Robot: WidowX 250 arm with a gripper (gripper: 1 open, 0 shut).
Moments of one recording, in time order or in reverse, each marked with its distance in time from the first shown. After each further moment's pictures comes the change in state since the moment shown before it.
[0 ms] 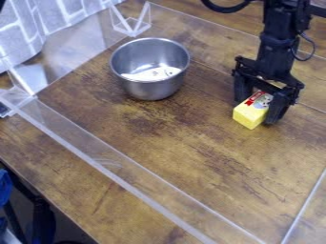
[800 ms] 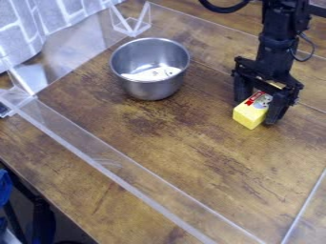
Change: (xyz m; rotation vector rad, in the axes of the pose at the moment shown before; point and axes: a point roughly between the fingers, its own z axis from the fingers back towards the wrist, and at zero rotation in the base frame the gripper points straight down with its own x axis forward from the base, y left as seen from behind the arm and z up) arm -0.002 0.000 0.000 0.003 -0.015 -0.002
